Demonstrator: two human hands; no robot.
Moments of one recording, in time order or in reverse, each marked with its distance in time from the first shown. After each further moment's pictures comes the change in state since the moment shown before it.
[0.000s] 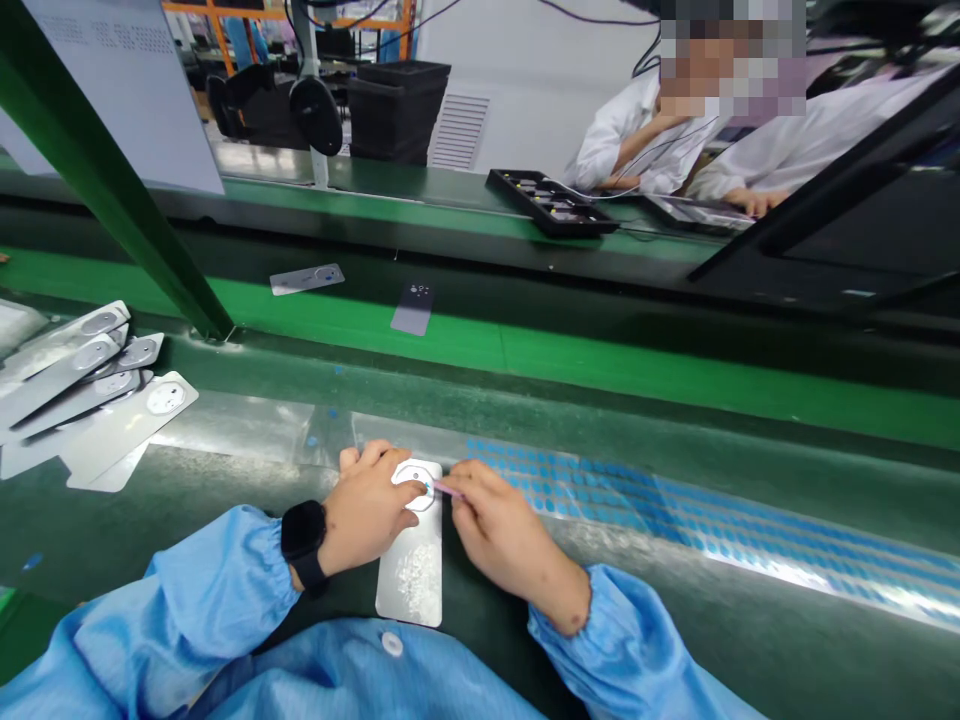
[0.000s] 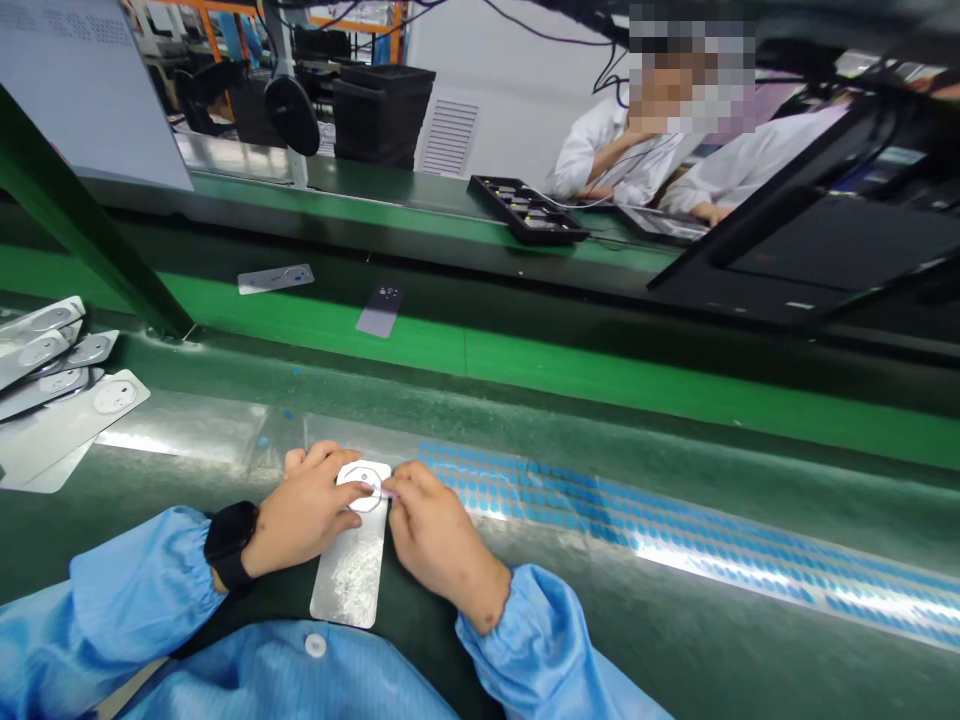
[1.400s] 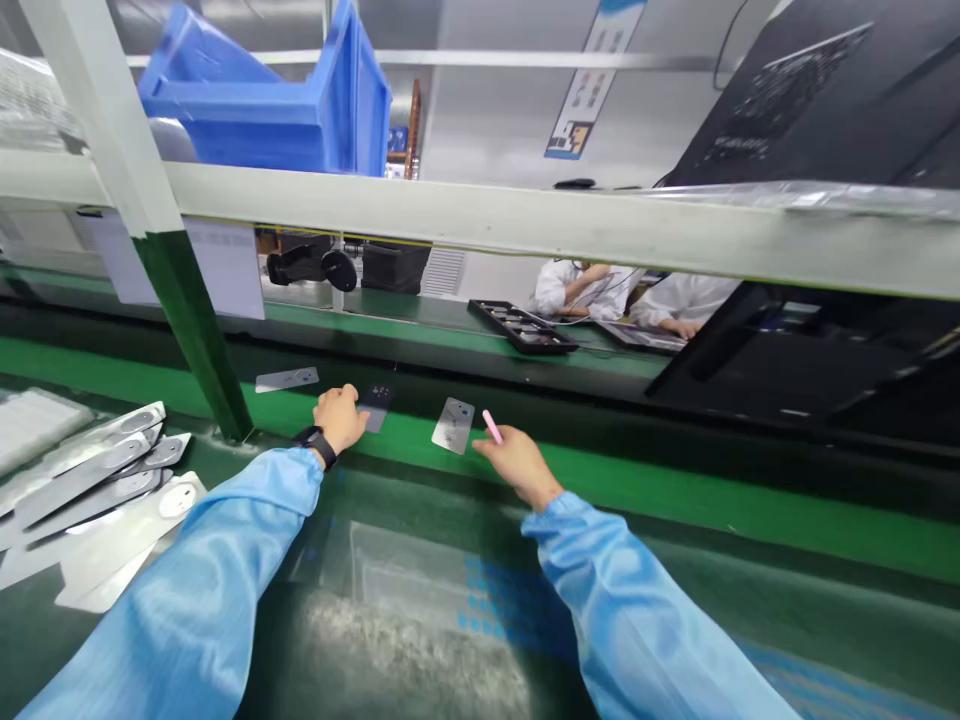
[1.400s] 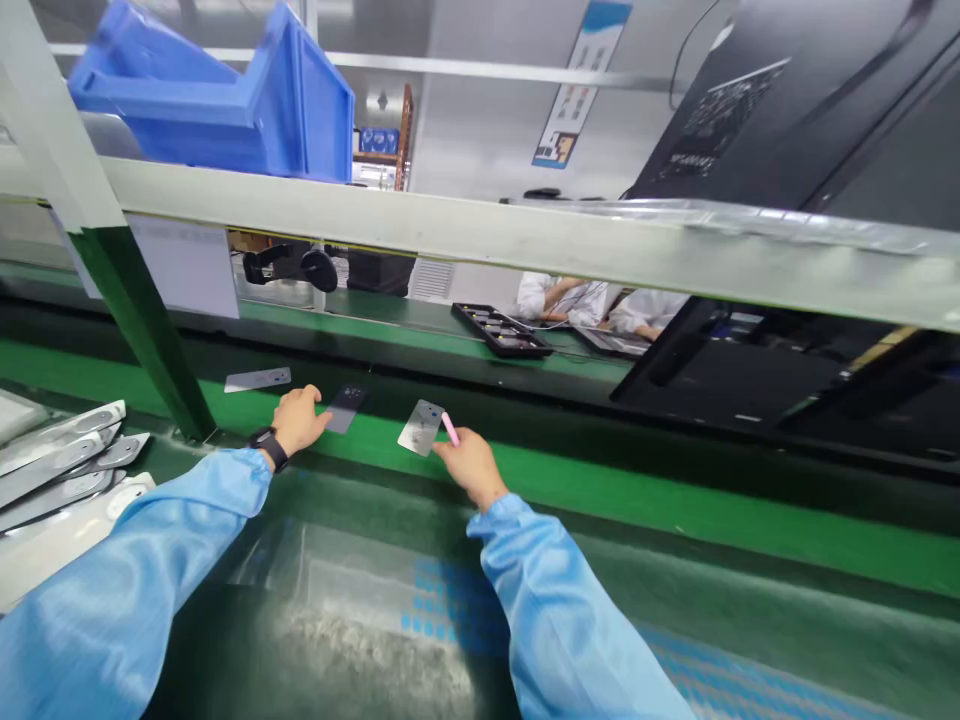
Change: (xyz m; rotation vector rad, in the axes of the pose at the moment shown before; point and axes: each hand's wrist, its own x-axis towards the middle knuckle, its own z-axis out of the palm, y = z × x) left_hand 0.137 -0.112 -0.106 -0.027 0.375 -0.672; right_hand 0.156 0.062 -0.088 0.156 0.371 0.556
